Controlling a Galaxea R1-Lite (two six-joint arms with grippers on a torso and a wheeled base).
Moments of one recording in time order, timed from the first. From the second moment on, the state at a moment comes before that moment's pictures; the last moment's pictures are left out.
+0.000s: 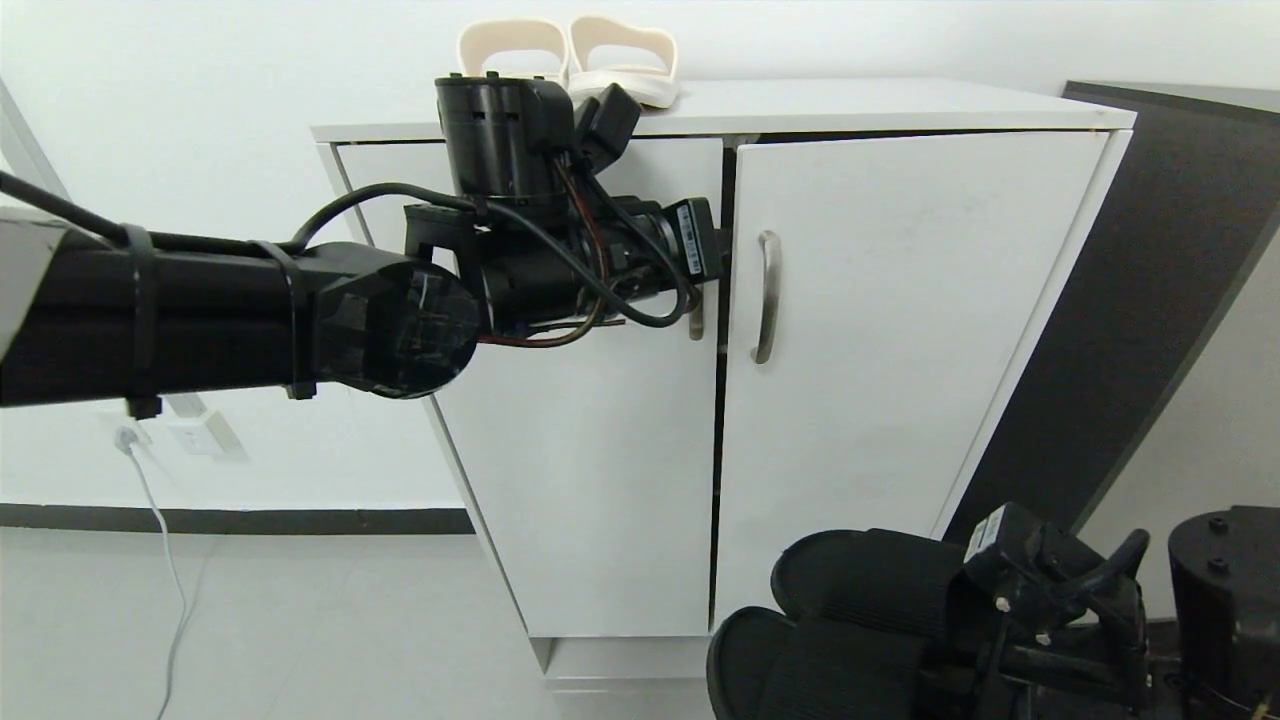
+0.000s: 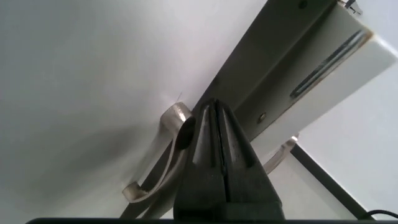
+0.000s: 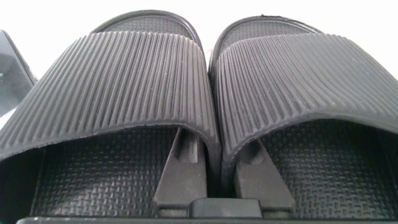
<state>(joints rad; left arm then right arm) -0.57 1.92 -1.56 -0.35 -0.29 -0.35 0.82 1.40 -0.39 -0.60 0.06 -0.02</state>
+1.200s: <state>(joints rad) -0.78 1.96 -1.44 -0.64 -0.18 -0.37 0.89 1.41 -0.33 -0.60 0.07 -0.02</state>
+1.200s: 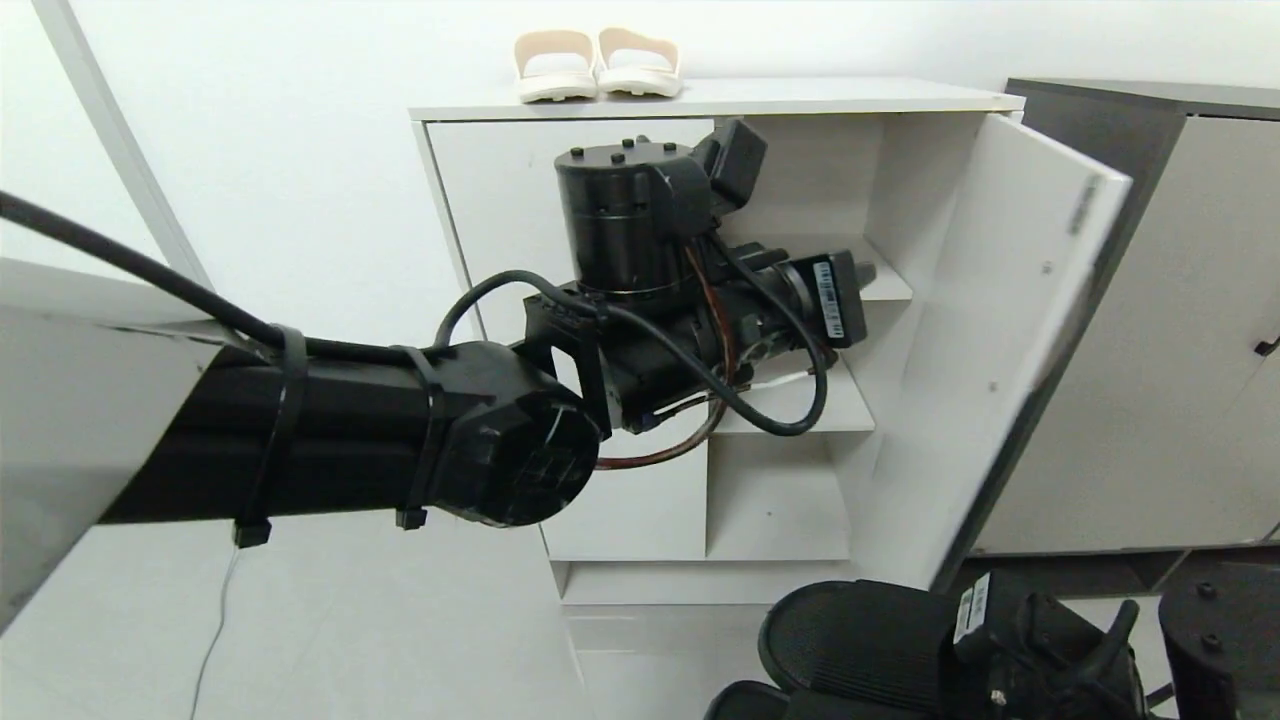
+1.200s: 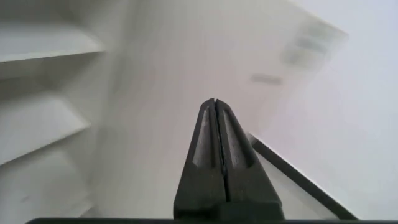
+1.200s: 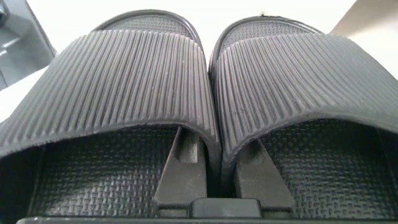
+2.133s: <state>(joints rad) -0.54 1.47 -0.94 -0.65 -0.09 -0.30 0.74 1.70 -0.73 -0.64 -0.51 0.24</state>
